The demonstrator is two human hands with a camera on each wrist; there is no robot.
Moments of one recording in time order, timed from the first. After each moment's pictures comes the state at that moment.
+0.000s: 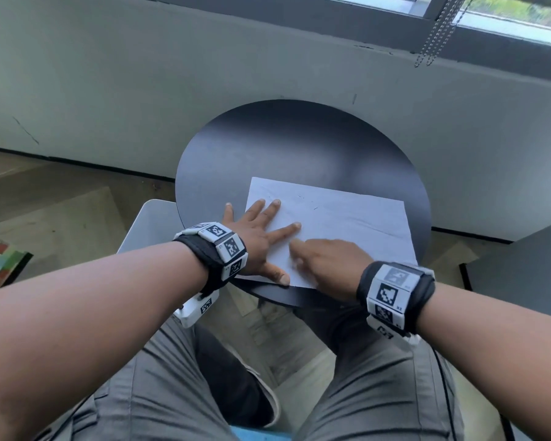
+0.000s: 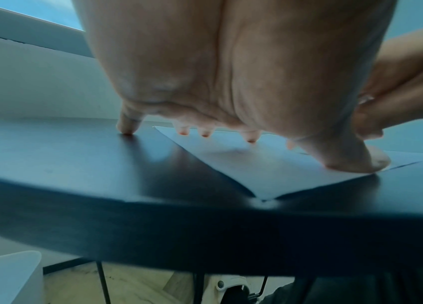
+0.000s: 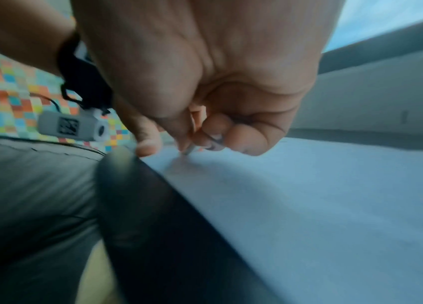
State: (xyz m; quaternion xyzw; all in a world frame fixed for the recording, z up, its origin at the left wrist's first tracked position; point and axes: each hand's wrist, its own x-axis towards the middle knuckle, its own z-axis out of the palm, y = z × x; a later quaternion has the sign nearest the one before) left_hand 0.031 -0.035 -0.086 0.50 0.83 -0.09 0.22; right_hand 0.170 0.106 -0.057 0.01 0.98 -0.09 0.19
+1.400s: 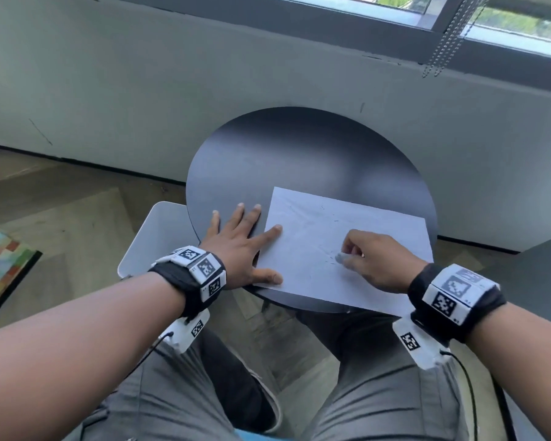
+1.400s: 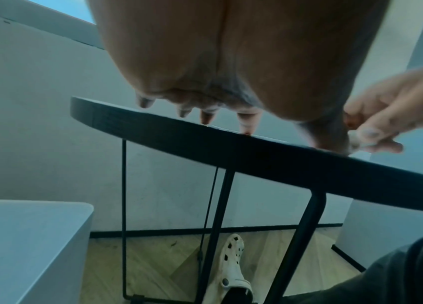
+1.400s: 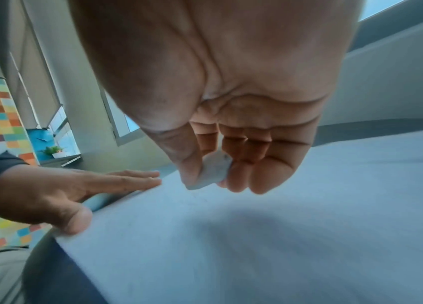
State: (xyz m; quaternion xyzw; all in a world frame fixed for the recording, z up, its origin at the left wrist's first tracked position) left_hand 0.032 -0.076 -0.090 0.45 0.87 -0.02 0.20; right_hand 0.193 0.157 -0.037 0.18 0.95 -0.21 0.16
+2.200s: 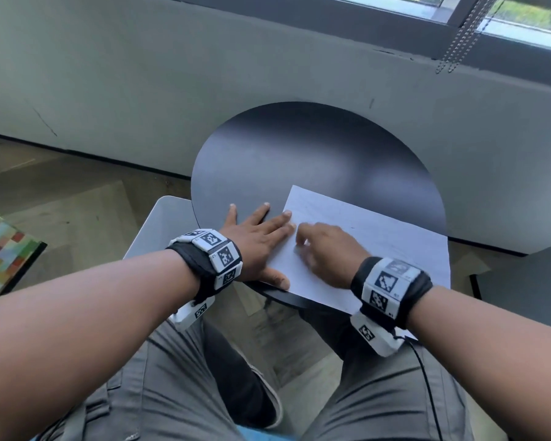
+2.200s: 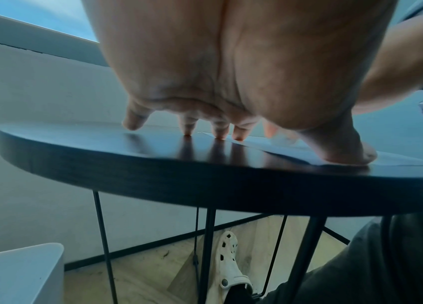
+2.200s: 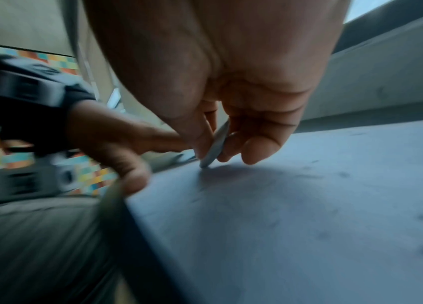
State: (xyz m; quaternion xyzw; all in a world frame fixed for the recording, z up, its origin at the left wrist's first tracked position) left_hand 0.030 -0.061 -0.081 0.52 0.83 -0.06 0.21; right_hand 0.143 0.097 -0.062 0.07 0.98 -0.16 0.09
